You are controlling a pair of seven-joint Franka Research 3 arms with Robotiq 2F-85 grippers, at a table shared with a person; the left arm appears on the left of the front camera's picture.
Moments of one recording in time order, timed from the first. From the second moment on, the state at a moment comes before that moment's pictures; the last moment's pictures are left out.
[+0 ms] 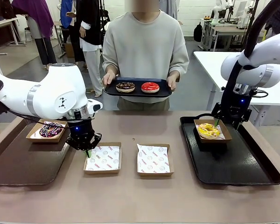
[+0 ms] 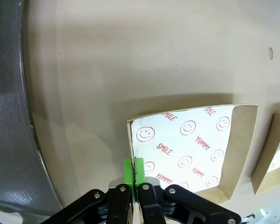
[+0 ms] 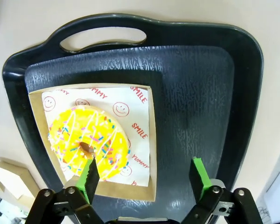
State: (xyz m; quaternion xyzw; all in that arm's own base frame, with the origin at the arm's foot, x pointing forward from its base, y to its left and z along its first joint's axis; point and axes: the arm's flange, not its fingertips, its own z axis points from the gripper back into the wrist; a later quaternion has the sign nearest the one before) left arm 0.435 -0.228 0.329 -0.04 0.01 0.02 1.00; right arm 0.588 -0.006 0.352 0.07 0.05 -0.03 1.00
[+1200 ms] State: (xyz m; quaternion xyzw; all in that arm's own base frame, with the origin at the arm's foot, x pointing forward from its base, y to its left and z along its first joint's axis) left arm 0.530 -0.258 0.482 -0.04 0.00 -0.02 1.00; right arm 0.373 -0.237 0.446 0.49 -0.05 -0.17 0.85
